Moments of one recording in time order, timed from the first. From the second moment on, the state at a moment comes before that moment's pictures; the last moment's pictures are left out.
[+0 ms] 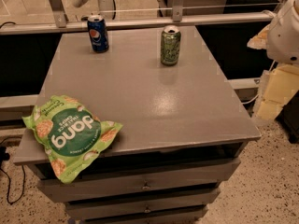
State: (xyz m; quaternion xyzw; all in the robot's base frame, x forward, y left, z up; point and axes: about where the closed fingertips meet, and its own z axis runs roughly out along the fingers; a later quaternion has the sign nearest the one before) arm 0.438 -0.217 0.977 -0.60 0.78 -0.03 0.16
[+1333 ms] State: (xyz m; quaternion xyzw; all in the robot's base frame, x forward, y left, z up) arm 0.575 -0.217 0.936 -0.59 0.75 0.01 0.28
